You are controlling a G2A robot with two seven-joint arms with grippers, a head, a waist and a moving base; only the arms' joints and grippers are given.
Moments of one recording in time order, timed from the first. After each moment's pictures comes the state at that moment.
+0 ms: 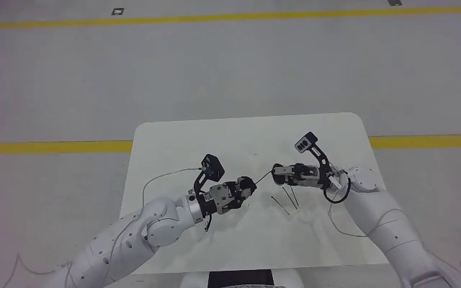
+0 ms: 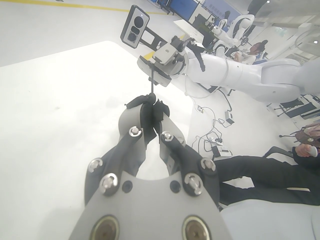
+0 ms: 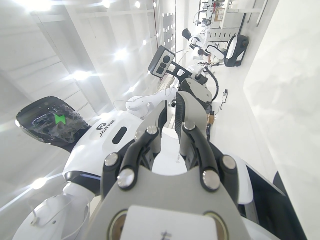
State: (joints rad) left arm 1.26 -0.84 -0.68 -1.86 0.56 -0.34 -0.04; right arm -1.19 -1.03 1.07 -1.22 0.88 -0.34 1.39
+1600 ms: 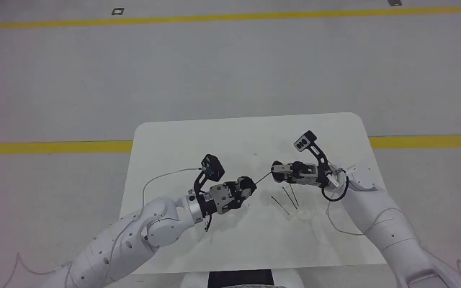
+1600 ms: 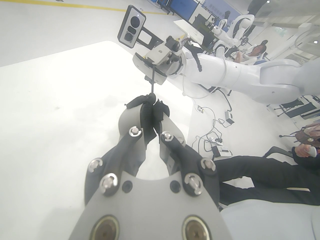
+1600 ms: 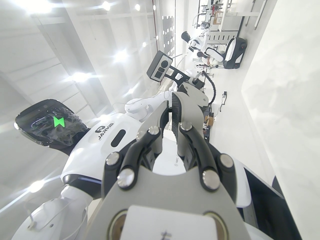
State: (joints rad) left arm 1.26 -0.84 -0.68 -1.86 0.56 -0.34 -0.04; right arm -1.18 -1.06 1.08 -1.19 0.85 -0.34 1.39
